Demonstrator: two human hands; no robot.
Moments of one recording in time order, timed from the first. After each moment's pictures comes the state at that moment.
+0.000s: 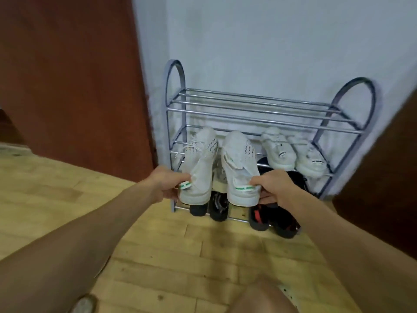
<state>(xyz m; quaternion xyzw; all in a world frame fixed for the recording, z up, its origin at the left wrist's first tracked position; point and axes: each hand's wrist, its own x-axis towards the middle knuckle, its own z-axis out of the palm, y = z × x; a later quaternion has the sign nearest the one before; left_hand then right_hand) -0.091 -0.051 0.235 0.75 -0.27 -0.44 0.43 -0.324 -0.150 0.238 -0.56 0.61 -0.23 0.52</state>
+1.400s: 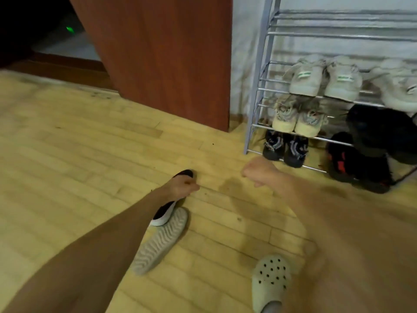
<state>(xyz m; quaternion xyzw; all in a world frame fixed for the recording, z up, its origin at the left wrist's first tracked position) 0.040 0.177 0.094 0.82 -0.36 -0.42 0.15 -0.142 0.024 0.140 -0.75 0.51 0.08 0.42</state>
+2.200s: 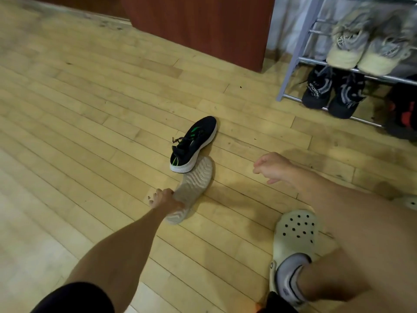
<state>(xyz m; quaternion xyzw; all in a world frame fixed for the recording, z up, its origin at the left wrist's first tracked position) 0.038 0.331 -0.077 0.94 -0.13 -0.33 -0.02 -0.142 0.090 0.020 -0.73 0.48 0.14 0.47</state>
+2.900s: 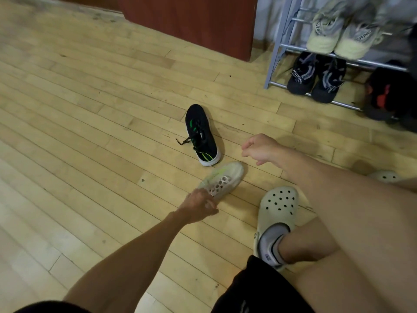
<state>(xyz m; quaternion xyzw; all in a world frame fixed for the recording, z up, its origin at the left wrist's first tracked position) -0.086 0.322 -0.065 0.83 -0.45 -0.33 0.05 -0.176 0.107 0.052 -0.77 0.45 0.12 0.45</state>
